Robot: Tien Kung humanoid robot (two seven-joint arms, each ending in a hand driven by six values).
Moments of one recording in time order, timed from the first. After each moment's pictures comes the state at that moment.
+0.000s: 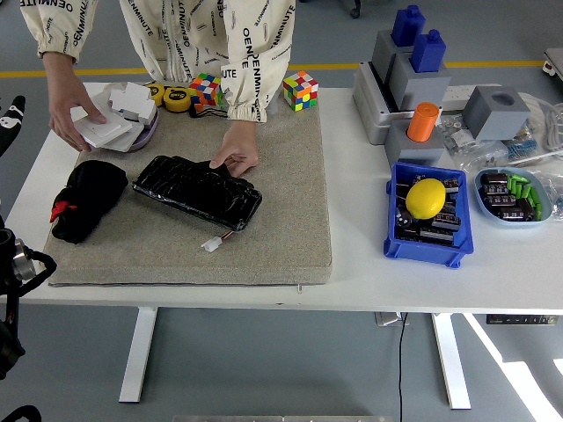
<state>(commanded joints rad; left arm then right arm) -0.30 0.09 -1.73 -1.14 1.41 0.43 -0.20 0.01 -0.09 1.93 0.18 -1.66 0.00 0.19</state>
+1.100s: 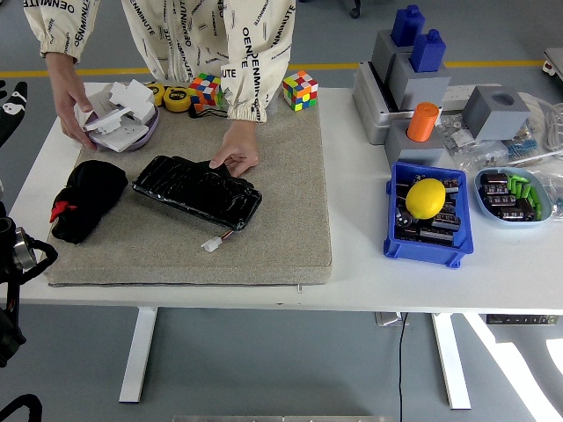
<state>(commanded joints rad) -0.34 0.09 -1.71 -1.13 1.41 0.41 -0.20 0.01 -0.09 1.95 0.18 -1.66 0.00 0.18</state>
